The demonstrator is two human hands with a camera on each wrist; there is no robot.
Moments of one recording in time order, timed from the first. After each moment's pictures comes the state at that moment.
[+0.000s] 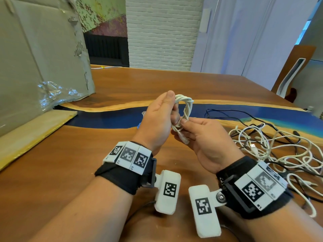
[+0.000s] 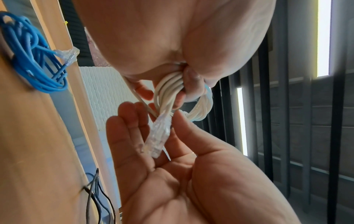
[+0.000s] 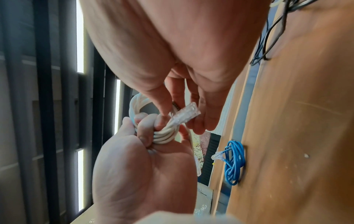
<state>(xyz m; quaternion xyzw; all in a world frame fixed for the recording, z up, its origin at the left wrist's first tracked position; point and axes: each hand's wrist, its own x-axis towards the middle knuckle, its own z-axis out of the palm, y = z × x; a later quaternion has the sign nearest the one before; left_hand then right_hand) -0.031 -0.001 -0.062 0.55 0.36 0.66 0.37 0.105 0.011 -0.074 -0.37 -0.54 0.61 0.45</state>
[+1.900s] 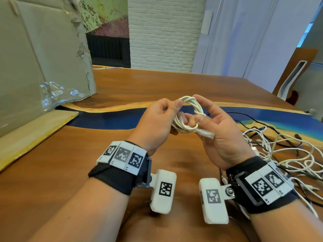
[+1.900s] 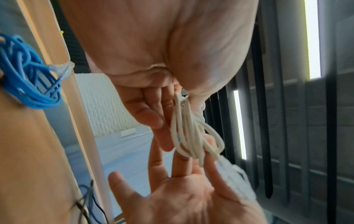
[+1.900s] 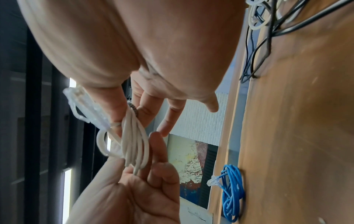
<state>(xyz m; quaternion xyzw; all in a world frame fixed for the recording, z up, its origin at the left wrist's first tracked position) -0.042 -0.003 -0.061 0.55 0.44 0.60 0.38 0.121 0.017 -0.058 -0.19 -0.53 0.65 0.52</state>
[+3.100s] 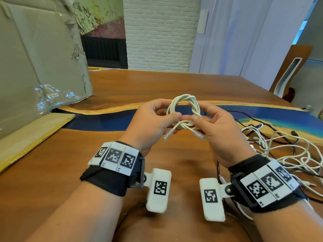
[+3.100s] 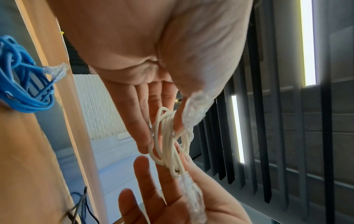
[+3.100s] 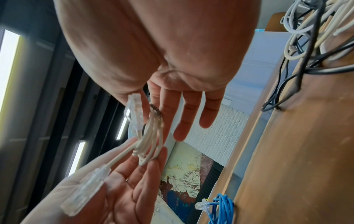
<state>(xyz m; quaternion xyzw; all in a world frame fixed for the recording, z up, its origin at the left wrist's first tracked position) -0.046 -0.008 -0.055 0.52 0.44 0.60 0.43 0.131 0.017 -0.055 -0.35 -0.65 0.48 0.47</state>
